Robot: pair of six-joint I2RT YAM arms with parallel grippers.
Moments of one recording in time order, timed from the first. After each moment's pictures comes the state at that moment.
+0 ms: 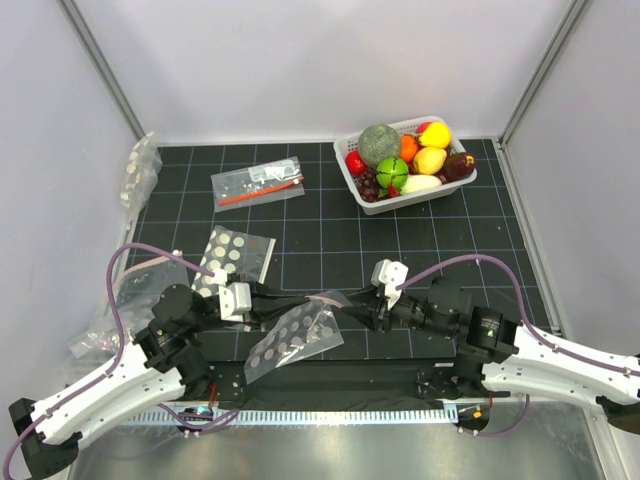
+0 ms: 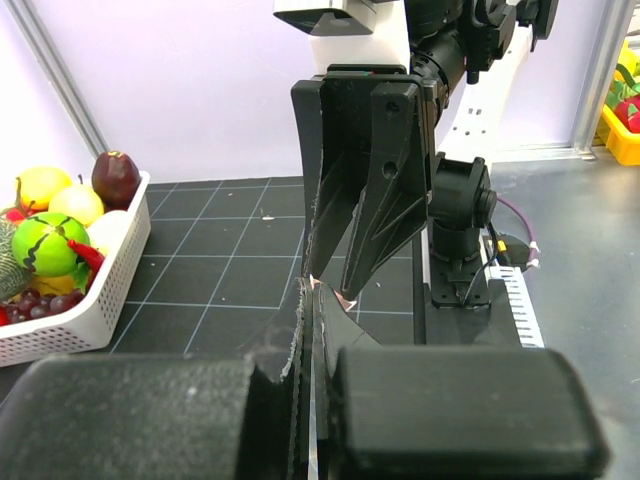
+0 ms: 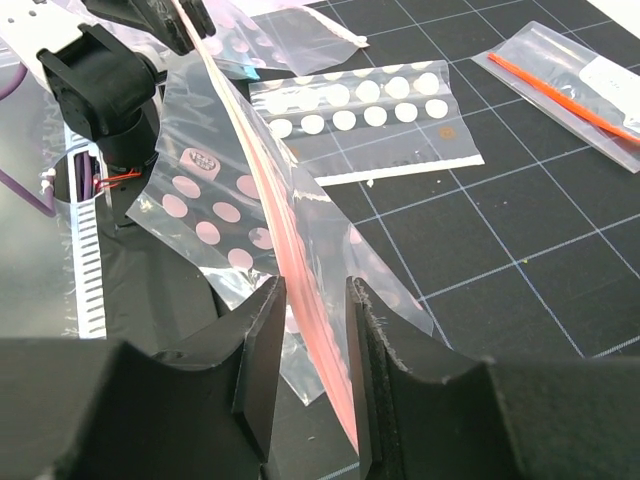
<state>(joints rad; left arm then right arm) -0.91 0.49 0.47 0.24 0.50 0.05 1.16 0.62 0.57 -0.08 -0.02 0.00</state>
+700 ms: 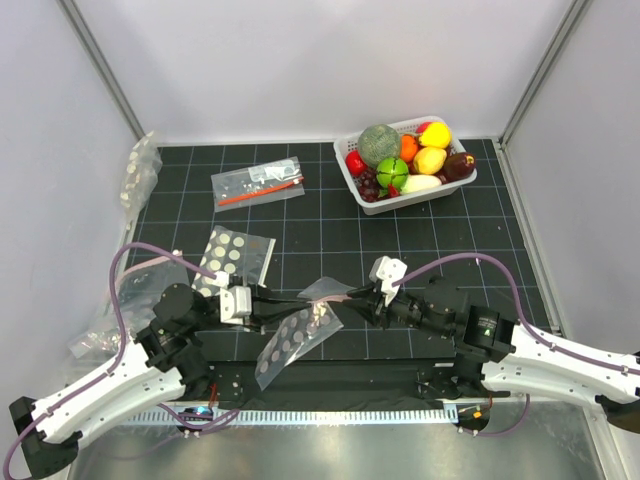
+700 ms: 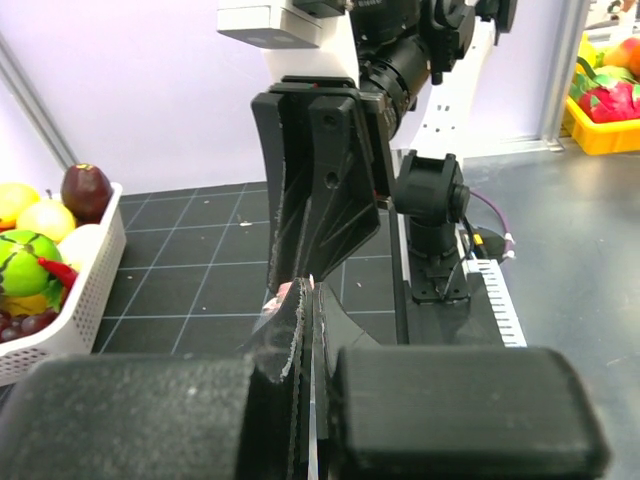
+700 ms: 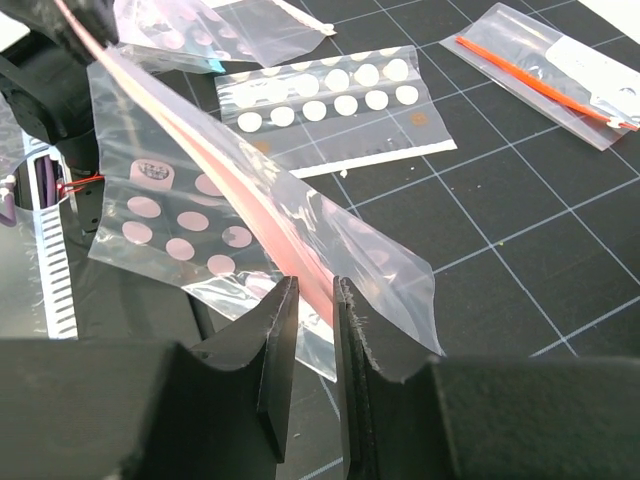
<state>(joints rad) -0.91 0.50 0.47 0.25 0.56 0.05 1.16 0.64 0.57 -0.08 0.05 0.00</state>
